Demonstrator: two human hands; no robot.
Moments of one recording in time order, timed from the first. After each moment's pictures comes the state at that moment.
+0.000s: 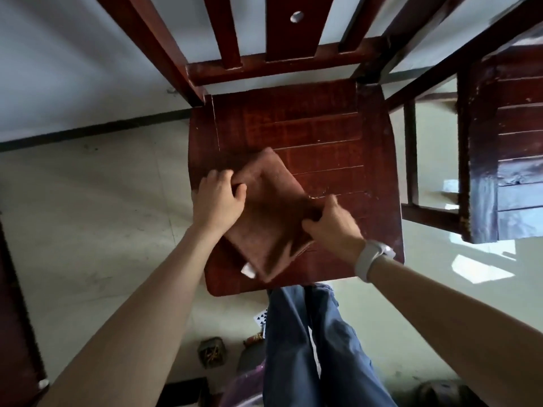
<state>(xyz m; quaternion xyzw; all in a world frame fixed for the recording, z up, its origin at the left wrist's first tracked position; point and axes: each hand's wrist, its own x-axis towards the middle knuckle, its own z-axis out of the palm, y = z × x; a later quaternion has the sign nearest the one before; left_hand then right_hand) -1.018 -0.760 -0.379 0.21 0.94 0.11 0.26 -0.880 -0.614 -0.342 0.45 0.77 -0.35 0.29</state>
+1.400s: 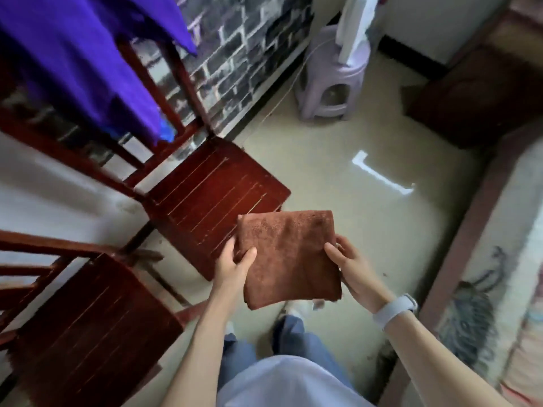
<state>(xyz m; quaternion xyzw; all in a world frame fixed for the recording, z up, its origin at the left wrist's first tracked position) -0.589 -0.397 -0.111 0.24 0.69 0.40 0.55 -0.370 -0.341 -0.099 0.61 0.31 -0.69 -0.23</state>
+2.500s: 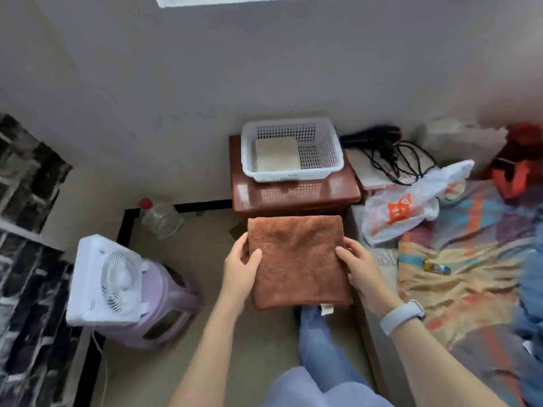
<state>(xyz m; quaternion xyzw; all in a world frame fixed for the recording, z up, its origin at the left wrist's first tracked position) 0.005 0.340 -0.025 0.54 0.52 0.28 0.60 0.196 0.231 -0.044 0.69 0.15 -0.46 -0.54</state>
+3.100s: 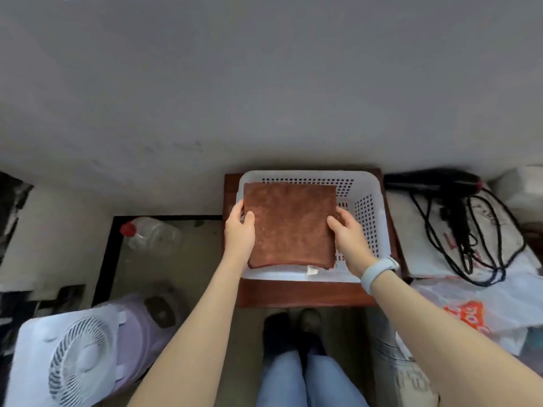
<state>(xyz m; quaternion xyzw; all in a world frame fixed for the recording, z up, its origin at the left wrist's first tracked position) 0.206 0.668 -0.086 0.48 0.63 0.25 0.56 0.378 0.581 -0.099 0.70 0.16 -0.51 -0.46</state>
